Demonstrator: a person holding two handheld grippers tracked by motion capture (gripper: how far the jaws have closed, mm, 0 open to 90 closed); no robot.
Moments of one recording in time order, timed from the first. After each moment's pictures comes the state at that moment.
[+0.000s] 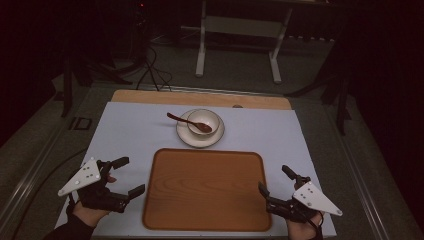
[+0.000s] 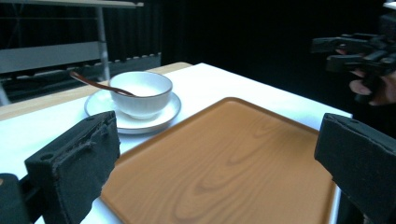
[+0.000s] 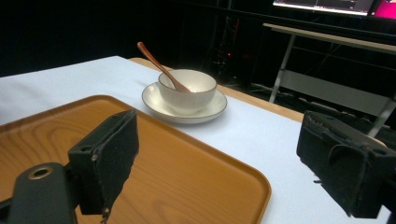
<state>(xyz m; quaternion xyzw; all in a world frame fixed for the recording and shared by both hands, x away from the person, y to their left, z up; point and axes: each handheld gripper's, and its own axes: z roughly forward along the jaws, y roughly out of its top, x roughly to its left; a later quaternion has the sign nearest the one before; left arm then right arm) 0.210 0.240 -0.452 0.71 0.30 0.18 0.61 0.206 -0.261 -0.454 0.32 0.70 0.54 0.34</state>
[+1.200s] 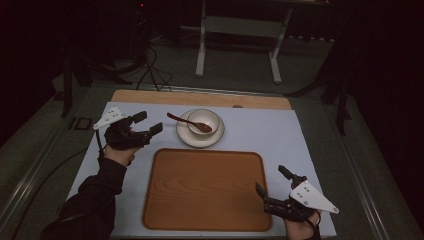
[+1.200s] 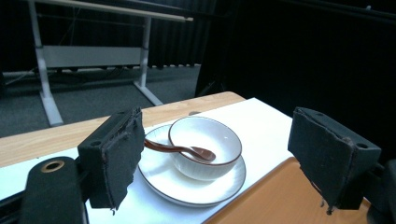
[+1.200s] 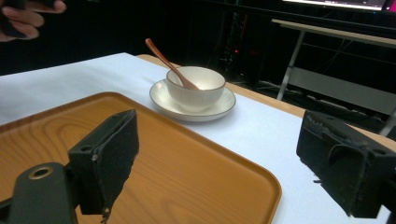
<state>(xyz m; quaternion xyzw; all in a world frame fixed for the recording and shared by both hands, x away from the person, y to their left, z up) 0.338 0.215 -0.428 0.66 0.39 0.20 0.61 0.208 -0.256 -0.455 0.31 0.71 0.54 0.32</state>
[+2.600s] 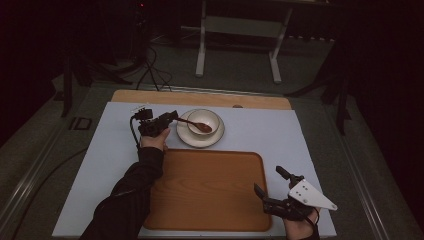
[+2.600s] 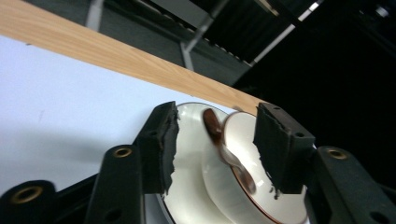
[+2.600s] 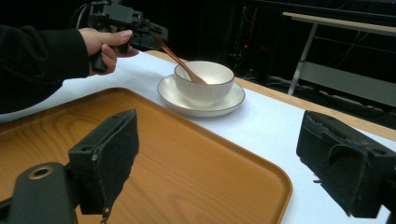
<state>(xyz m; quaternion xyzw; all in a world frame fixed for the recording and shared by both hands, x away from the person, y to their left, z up) 0.425 0.166 -0.494 0.52 0.62 0.10 0.58 0.212 -0.257 -0.459 0.31 0.72 0.54 0.30</state>
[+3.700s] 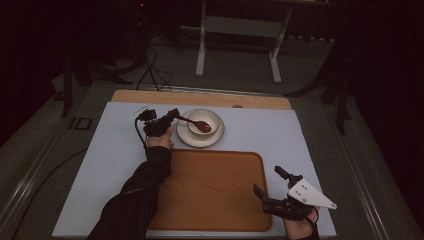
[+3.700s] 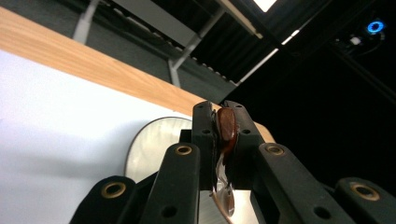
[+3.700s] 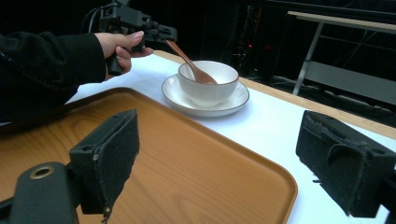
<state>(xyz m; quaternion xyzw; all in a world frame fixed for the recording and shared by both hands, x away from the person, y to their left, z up) 0.426 0.153 -0.495 0.50 0.60 0.11 0.61 0.214 -0.256 -0.460 0.31 0.72 0.54 0.29</state>
